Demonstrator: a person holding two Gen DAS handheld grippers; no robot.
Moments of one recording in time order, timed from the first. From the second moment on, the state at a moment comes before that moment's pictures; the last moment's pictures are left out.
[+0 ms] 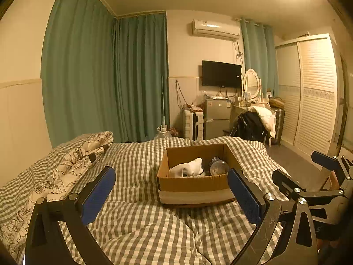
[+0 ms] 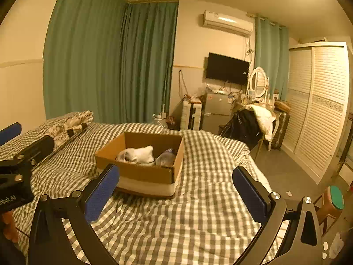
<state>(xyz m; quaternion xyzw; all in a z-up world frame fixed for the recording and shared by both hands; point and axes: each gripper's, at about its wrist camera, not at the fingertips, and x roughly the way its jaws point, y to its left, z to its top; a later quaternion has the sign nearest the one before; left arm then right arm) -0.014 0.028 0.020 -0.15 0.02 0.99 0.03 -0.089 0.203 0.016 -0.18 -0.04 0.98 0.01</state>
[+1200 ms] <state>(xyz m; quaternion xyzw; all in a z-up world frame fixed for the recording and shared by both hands) -0.019 0.015 0.020 -0.18 0.01 0.98 0.02 -0.089 0.212 0.019 -0.19 -0.02 0.98 0.02</state>
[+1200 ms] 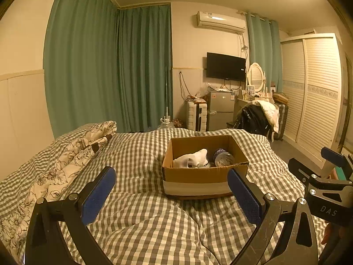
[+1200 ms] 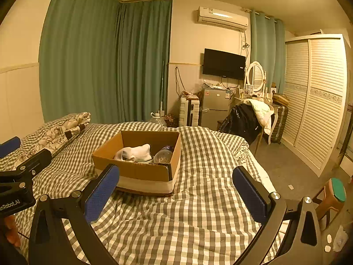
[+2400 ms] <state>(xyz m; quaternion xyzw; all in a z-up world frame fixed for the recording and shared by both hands) -0.016 0.013 0.018 -0.18 0.01 0.98 0.02 -0.085 0.208 0.017 -0.20 -0.02 0.98 0.02</state>
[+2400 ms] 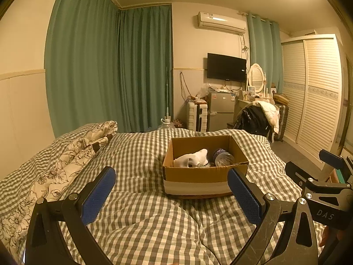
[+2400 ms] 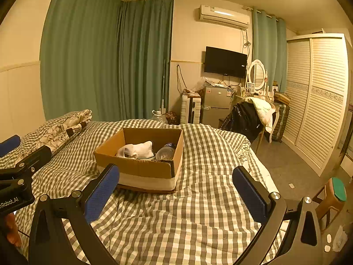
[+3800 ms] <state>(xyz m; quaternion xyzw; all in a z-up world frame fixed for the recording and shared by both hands) -0.016 0.013 0.013 -0.19 0.01 0.98 0.02 -0.087 0.205 0.012 -0.21 -0.03 0.98 0.01</state>
